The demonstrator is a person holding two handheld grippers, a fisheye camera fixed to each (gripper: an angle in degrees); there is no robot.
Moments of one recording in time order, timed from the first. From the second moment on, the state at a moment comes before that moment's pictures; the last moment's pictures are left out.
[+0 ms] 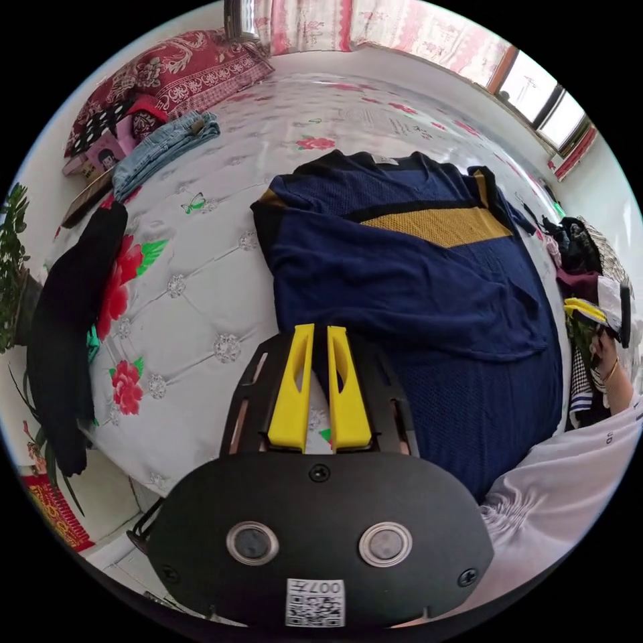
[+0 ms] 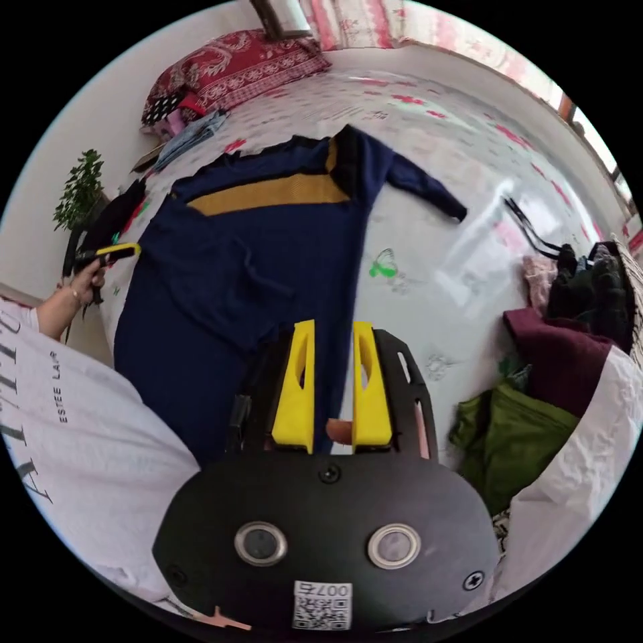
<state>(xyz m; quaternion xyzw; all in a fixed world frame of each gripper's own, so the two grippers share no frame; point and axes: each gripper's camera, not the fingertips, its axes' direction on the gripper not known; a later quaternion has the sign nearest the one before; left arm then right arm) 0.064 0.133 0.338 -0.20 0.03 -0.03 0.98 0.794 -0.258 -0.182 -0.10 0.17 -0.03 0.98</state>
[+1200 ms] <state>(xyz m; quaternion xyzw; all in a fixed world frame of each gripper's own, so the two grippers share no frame) 0.035 0.155 0.279 -0.20 0.07 -0.06 0.98 0.902 -0.426 -0.510 0.15 0.26 0.14 0.94</state>
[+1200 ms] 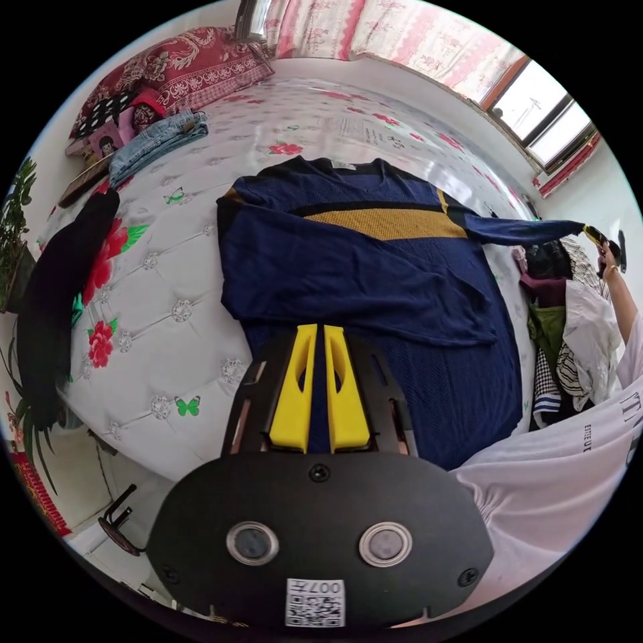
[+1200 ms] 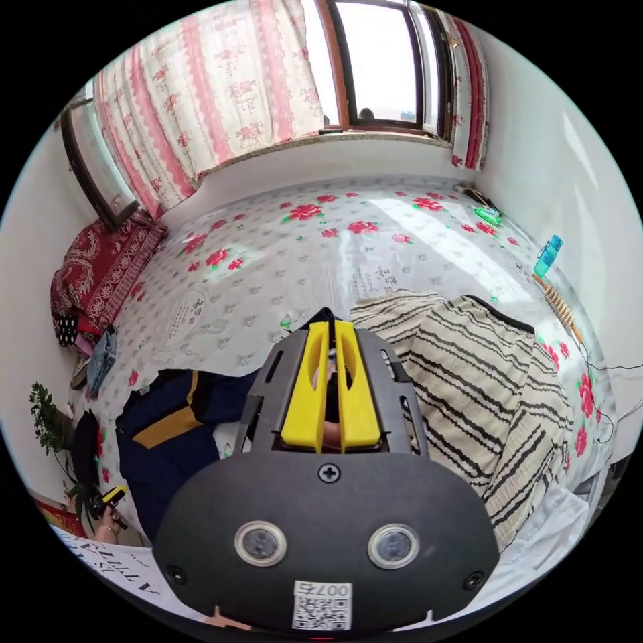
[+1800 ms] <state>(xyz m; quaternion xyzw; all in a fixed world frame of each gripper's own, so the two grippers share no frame) 0.007 0.209 0.235 -0.16 0.13 -0.10 0.97 0.401 -0.251 -0.220 0.03 -0.11 -0.37 0.92</state>
